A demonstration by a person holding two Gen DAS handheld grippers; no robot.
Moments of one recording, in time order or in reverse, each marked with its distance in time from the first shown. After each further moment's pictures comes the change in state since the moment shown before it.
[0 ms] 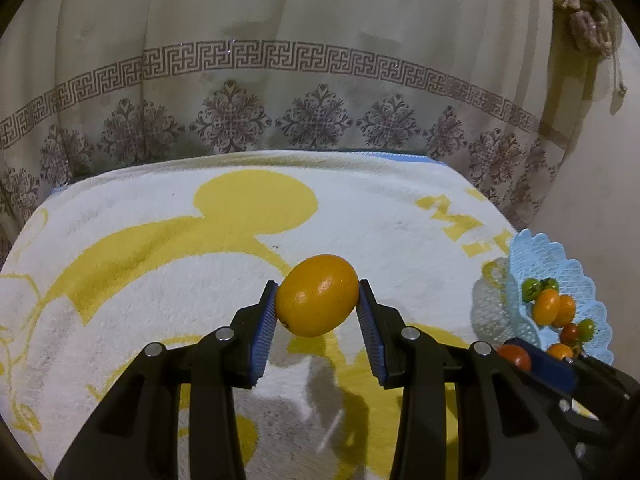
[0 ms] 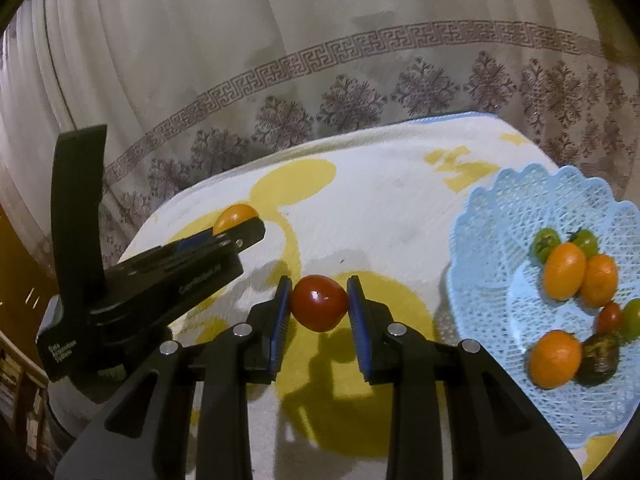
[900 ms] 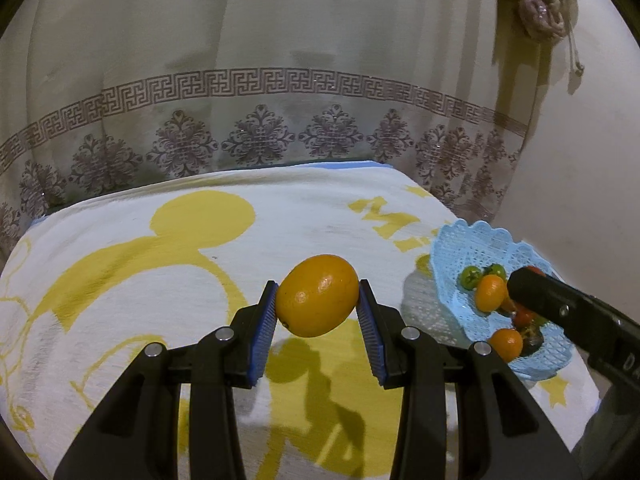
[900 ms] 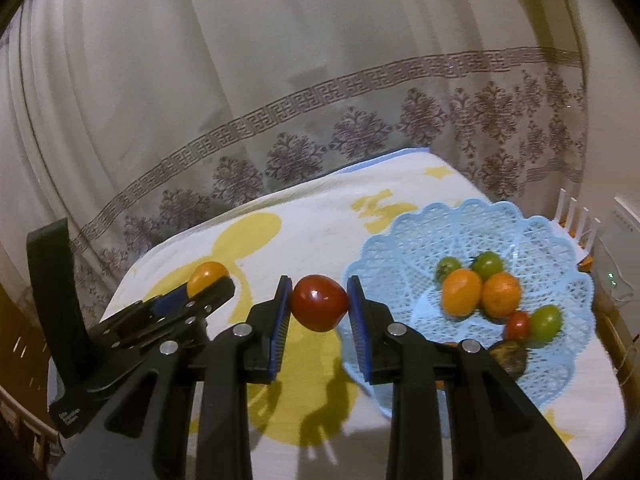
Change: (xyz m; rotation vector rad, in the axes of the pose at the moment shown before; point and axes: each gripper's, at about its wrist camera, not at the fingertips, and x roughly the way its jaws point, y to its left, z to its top) left arm -0.028 -0.055 -0.008 0.098 -0.042 -0.093; right arm -0.070 -0.047 0.015 0.112 -0.136 -0.117
